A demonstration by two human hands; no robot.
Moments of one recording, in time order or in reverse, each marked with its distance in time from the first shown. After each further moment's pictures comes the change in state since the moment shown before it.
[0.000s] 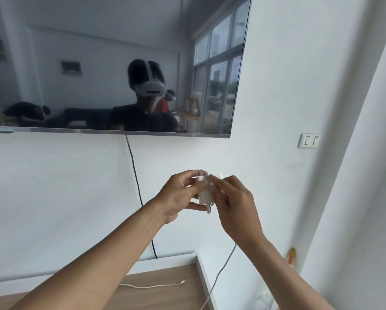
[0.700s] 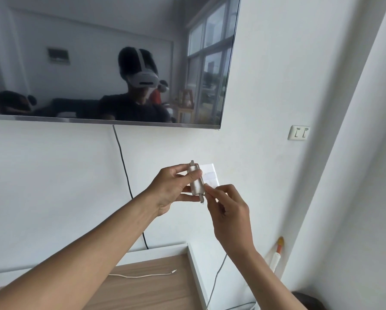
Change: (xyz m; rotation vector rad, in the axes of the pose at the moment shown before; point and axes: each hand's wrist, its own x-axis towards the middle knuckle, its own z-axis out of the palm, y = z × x) left_hand 0.006 -0.004 0.011 -0.115 0.041 -0.088; right_hand -0.037 0.011 0.001 0.076 0.093 0.054
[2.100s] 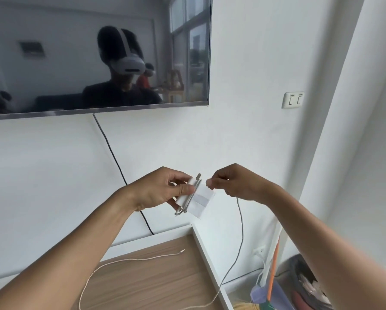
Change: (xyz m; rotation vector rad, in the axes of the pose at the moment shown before) left_hand -0.004 -0.017 -0.023 0.595 -0.397 -0.001; right_hand 0.051 0.034 -0.041 0.003 -0.767 0.513
